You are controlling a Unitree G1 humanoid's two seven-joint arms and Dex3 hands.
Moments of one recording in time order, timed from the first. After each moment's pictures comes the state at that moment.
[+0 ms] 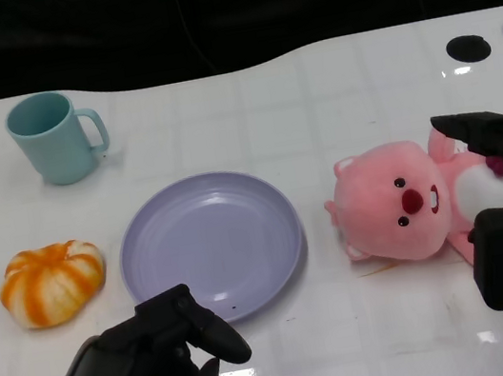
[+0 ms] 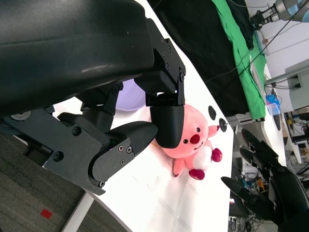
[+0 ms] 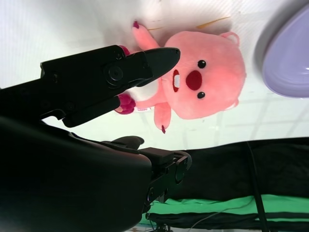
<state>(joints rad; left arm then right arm) 0.42 0.23 -0.08 -0.76 -0.04 0.28 -0.25 -0.14 -0.53 0.19 -0.46 -0.75 0.43 0.55</state>
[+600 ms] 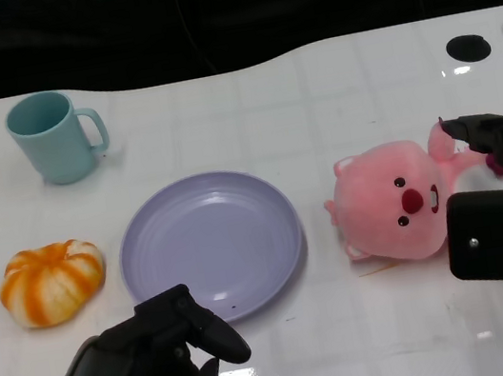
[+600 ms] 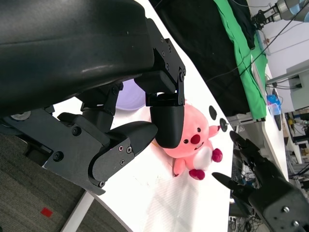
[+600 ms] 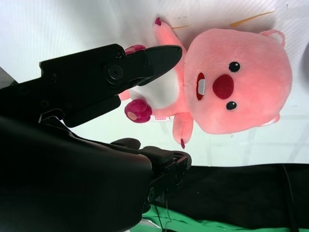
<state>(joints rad) 0.42 0.23 -0.08 -0.76 -0.04 0.28 -0.25 -0.27 -0.49 0.28 -0.24 -0.84 0.45 0.55</state>
